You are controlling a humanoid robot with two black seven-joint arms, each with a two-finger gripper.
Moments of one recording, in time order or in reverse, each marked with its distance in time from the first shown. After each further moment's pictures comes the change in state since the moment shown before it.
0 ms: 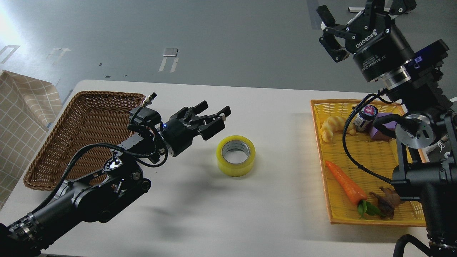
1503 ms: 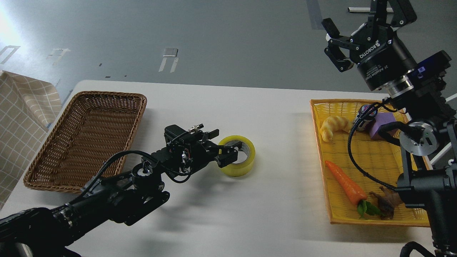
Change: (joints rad) left arm -0.118 -0.149 0.204 0.356 0.149 -0.001 0.036; right arm -0.051 -0.028 0.006 -0.001 0.000 -0.001 0.000
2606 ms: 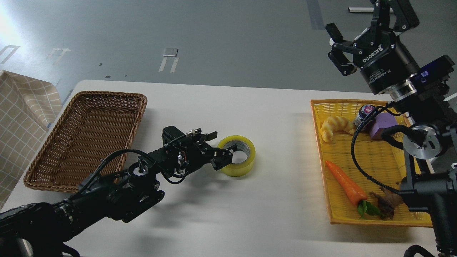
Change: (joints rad) left arm -0.023 0.011 0.056 0.078 0.000 0.044 -0.077; right arm -0.016 -0.013 0.004 0.002 0.001 -0.001 0.000
